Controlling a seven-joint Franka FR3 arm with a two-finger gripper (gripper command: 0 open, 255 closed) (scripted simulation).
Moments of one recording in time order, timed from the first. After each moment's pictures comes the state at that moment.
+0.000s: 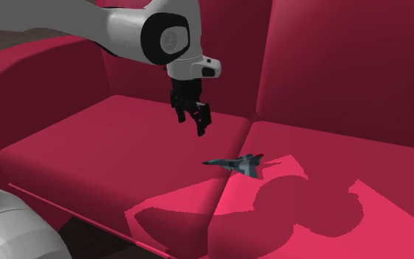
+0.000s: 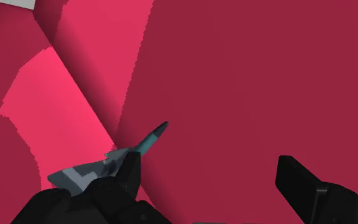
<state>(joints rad) -0.21 -0.44 -0.10 -2.39 -0.03 2.04 0.23</state>
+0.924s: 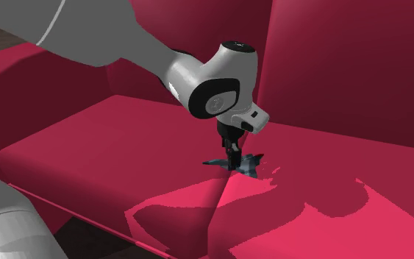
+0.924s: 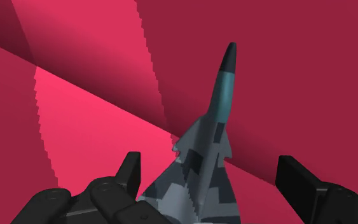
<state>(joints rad) -0.33 -0.19 -0.24 -2.41 0.14 2.35 0.43</state>
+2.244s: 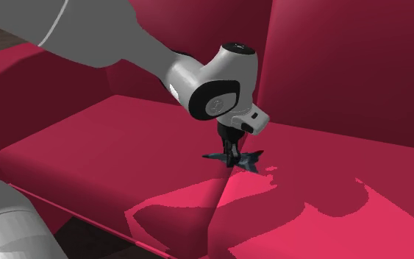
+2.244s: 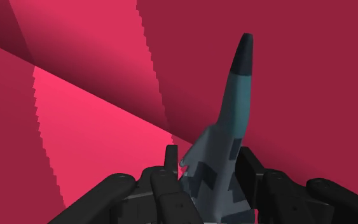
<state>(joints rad) -0.33 -0.18 -0.24 -2.42 0.15 2.36 0.43</state>
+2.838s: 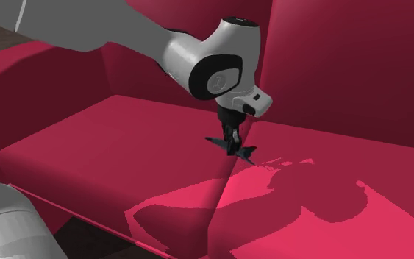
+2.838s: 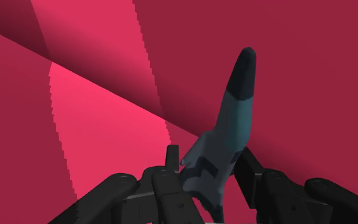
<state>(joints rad) -0.34 -0.25 -0.24 -2.35 0.12 2.24 0.47</state>
